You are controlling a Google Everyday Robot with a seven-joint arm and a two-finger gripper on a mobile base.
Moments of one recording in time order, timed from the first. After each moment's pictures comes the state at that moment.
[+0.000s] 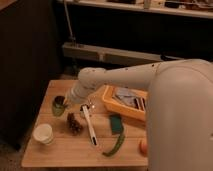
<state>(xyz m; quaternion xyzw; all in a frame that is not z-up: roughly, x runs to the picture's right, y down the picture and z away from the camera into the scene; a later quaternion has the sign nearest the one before) -0.200 0.072 0.740 -0.43 0.03 0.75 0.51</state>
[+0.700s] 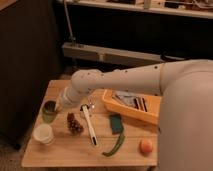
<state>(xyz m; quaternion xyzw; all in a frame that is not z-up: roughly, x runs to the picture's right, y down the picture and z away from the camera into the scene) -0.241 0.096 0.686 -0.45 -0.02 0.67 0.59</state>
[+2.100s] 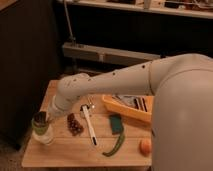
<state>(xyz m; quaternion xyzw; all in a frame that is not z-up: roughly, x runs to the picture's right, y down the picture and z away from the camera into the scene) -0.260 0.136 0.660 -0.46 0.00 0.63 0.62</state>
